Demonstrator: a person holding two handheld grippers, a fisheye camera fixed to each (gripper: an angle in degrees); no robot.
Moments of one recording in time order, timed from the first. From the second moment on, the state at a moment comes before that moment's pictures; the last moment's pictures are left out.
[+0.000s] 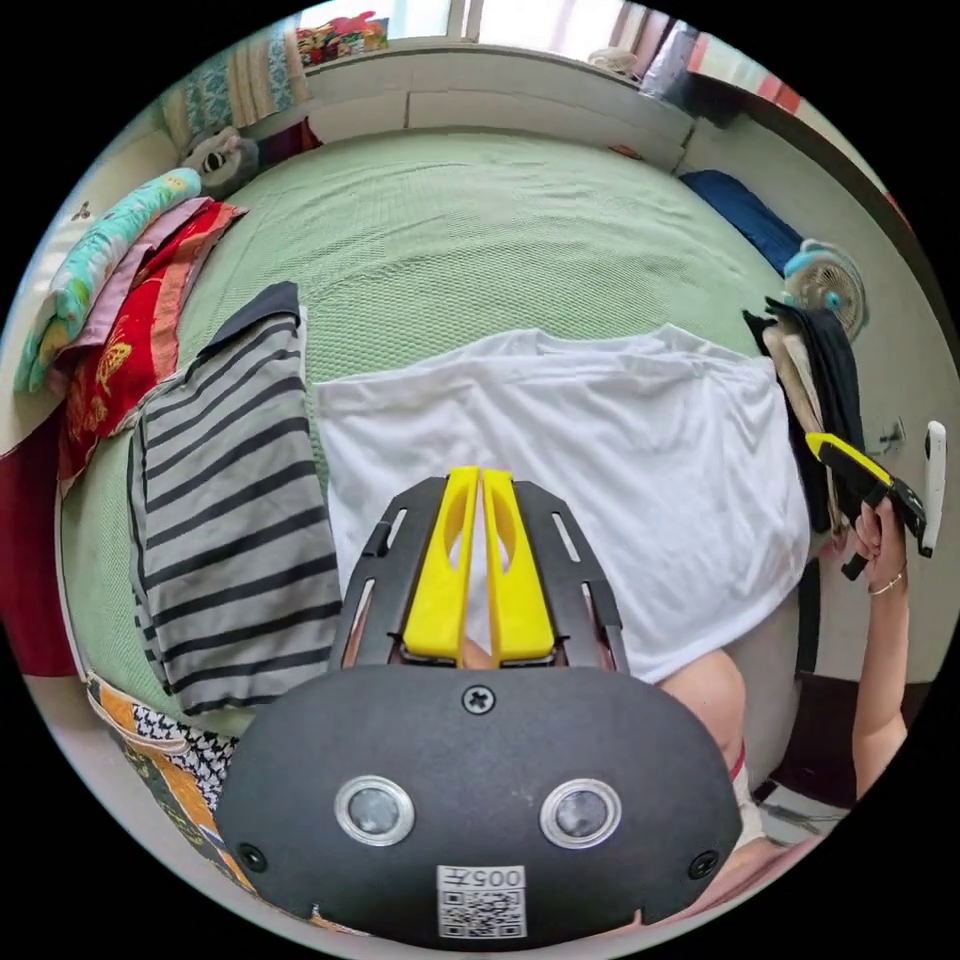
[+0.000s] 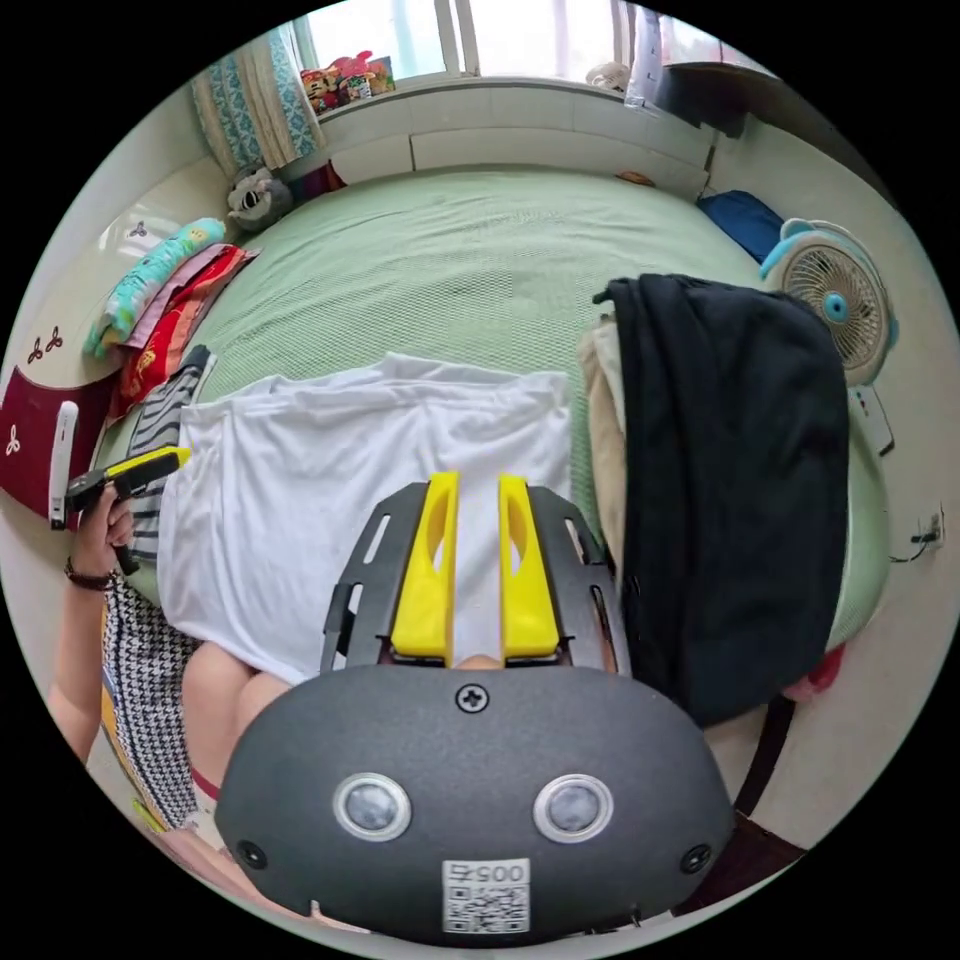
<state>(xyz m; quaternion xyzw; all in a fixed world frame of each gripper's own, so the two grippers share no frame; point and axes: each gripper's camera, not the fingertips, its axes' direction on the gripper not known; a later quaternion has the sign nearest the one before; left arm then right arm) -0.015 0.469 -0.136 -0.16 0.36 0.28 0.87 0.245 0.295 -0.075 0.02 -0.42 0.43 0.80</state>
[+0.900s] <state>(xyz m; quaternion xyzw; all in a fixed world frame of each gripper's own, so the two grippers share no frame) 0.201 0.779 -0.427 -0.09 0.42 0.50 0.76 0.260 0.553 -0.130 0.01 -0.34 0.46 0.82</state>
